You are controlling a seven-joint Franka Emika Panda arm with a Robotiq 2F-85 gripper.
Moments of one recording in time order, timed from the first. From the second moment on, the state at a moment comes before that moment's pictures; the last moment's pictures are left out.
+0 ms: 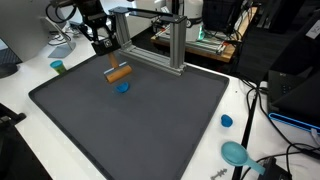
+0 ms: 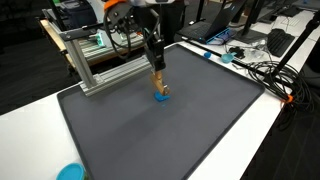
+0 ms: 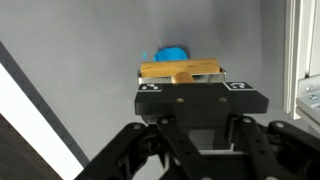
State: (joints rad) arm -0.17 0.25 -0.05 -1.93 0.19 2.18 -1.57
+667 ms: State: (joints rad) arm -0.17 0.31 -0.04 -1.93 0.19 2.22 -1.58
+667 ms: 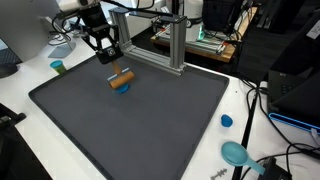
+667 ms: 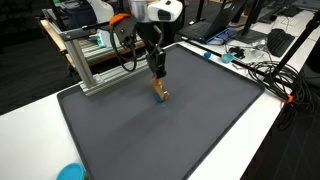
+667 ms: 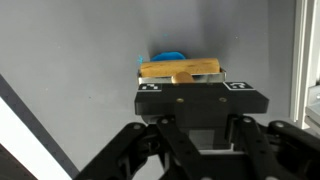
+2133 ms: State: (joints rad) arm -0.16 0.39 -0.01 -1.86 0.13 2.23 -1.55
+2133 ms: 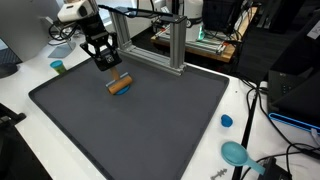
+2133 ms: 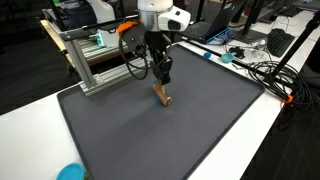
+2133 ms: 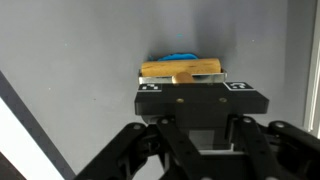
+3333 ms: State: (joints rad) arm -0.25 0.41 0.01 -1.84 0.27 2.21 -1.61
